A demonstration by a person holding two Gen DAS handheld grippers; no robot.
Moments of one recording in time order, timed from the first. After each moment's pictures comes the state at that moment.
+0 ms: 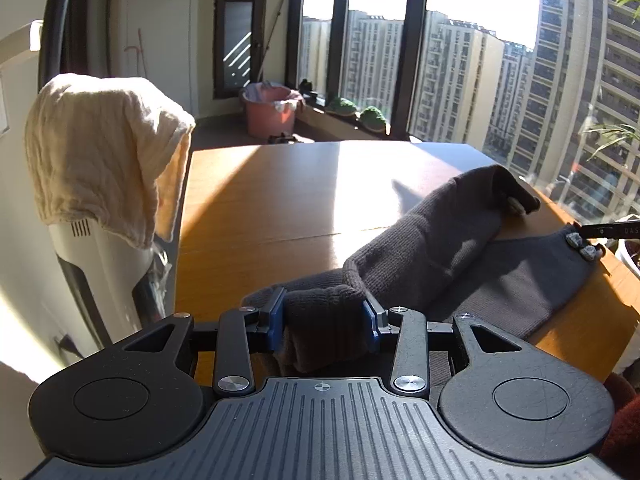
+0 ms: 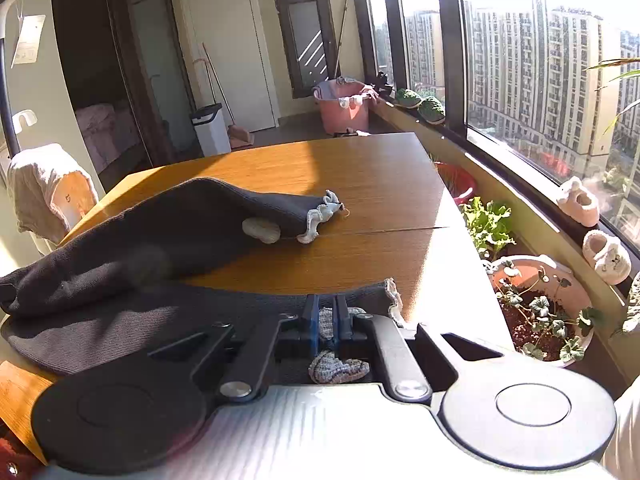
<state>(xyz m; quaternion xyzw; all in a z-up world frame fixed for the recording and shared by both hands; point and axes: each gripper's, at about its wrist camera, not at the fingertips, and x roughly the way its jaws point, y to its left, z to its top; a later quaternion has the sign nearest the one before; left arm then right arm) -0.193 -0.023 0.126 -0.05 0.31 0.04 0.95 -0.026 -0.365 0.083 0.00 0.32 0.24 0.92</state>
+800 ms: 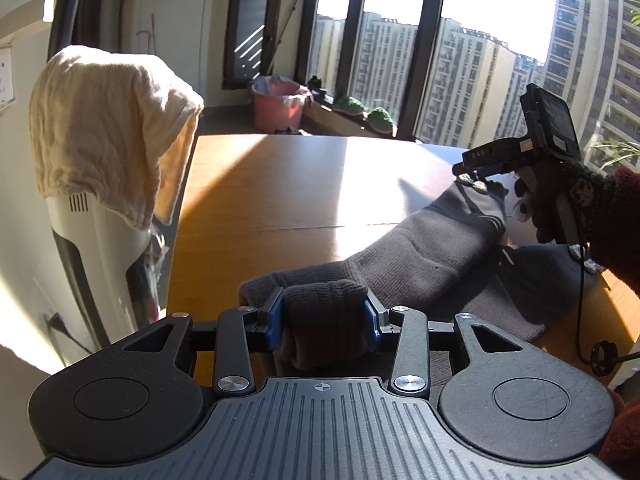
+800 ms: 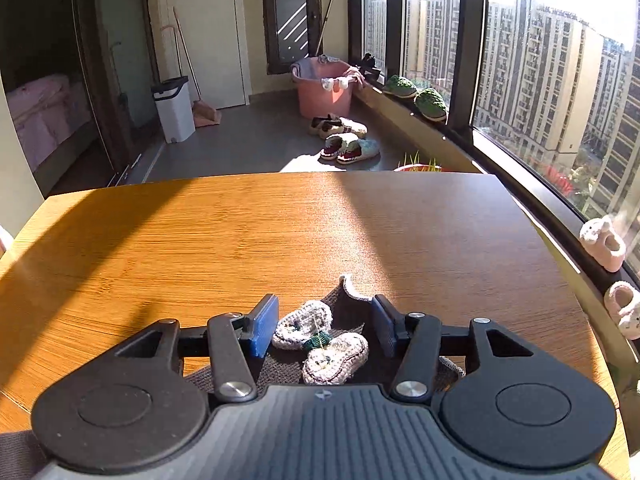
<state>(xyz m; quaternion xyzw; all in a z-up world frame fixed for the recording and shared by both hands) -0.197 -0.019 0.116 -0.08 0.31 0.04 0.95 0.131 -0.187 0.065 -0.06 0.35 0.18 0.92</state>
